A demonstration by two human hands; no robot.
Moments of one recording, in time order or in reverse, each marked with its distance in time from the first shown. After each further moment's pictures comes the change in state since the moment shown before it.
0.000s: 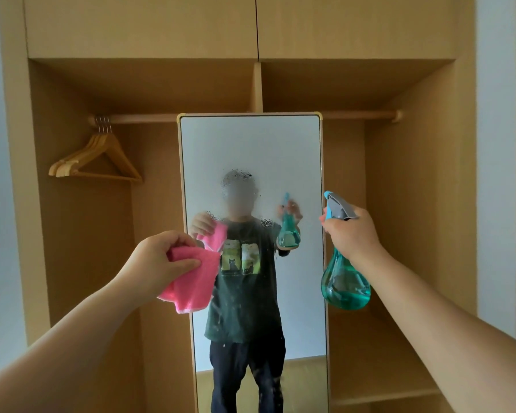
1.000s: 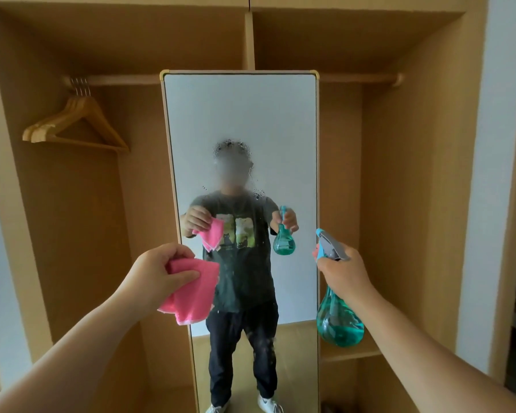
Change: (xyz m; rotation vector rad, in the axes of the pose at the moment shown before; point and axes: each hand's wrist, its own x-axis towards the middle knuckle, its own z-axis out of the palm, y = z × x) left_hand -0.038 -0.039 0.048 -0.024 -0.098 -0.092; right_hand -0.069 0.099 0.012 -0.034 -0.168 0.209
